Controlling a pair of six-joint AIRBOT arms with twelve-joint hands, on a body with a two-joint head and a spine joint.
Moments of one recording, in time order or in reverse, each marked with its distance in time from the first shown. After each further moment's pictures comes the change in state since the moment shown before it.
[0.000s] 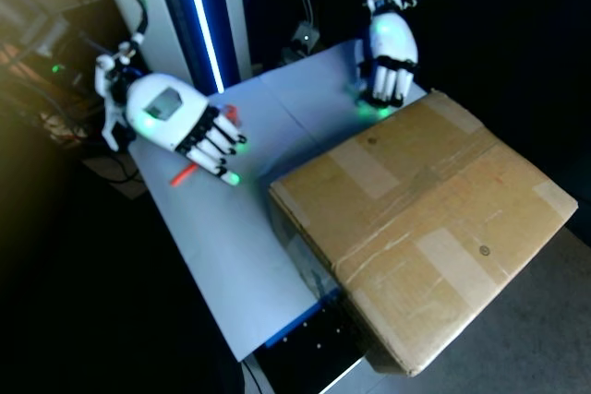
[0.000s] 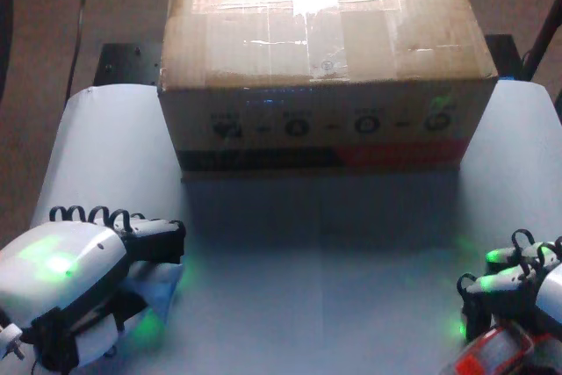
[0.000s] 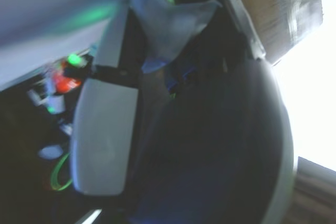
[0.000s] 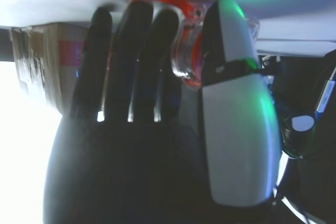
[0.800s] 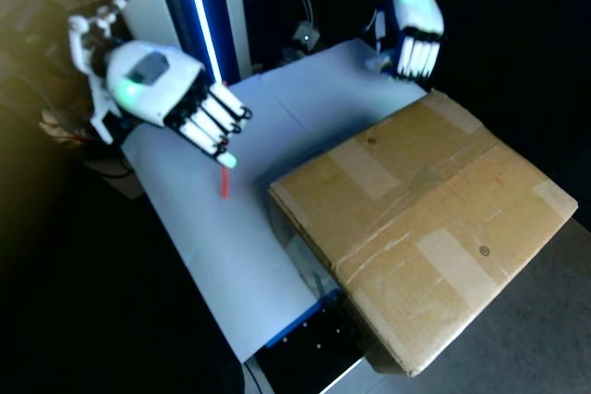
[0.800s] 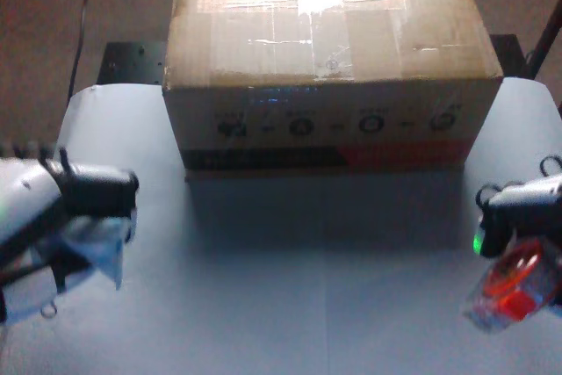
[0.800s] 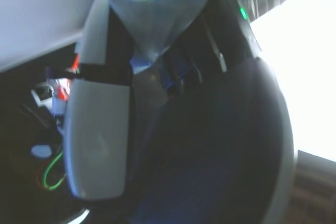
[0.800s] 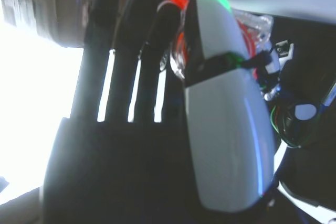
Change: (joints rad) left arm -0.060 0.258 -0.120 0.102 0.081 -0.138; right arm 0.074 0.168 -0.058 -0.112 -0.124 0.082
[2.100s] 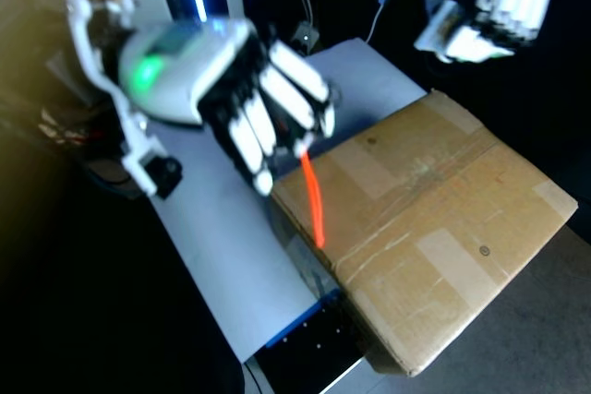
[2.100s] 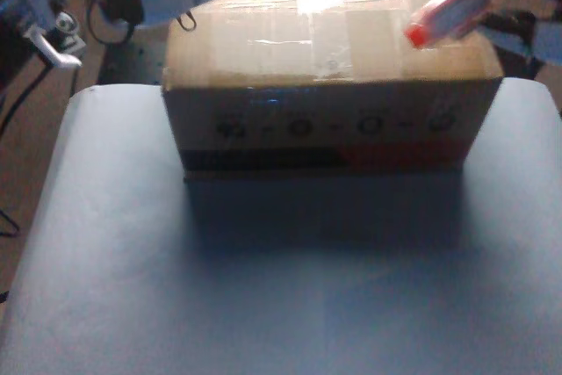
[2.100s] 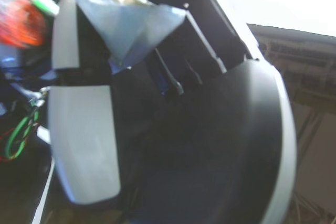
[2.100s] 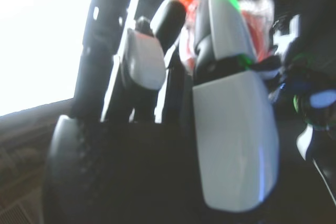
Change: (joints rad) left arm -0.701 -0.322 0.409 0.187 -0.225 -0.003; right arm 0.612 -0.195 0.424 -0.101 0.228 0.000
